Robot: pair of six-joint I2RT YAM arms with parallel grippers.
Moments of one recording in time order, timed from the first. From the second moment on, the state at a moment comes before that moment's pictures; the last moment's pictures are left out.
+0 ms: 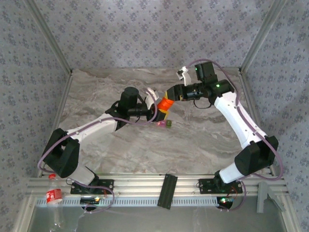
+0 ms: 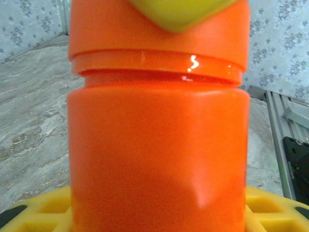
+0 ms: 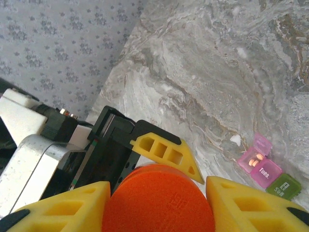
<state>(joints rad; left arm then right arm) -0.67 1.51 1.01 0.15 0.63 0.03 0.37 1.50 1.51 -0.77 -0.72 0.27</state>
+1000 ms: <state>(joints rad) -0.68 1.51 0.93 0.35 0.39 0.04 0.30 1.41 1.44 -0.60 -0.60 0.59</state>
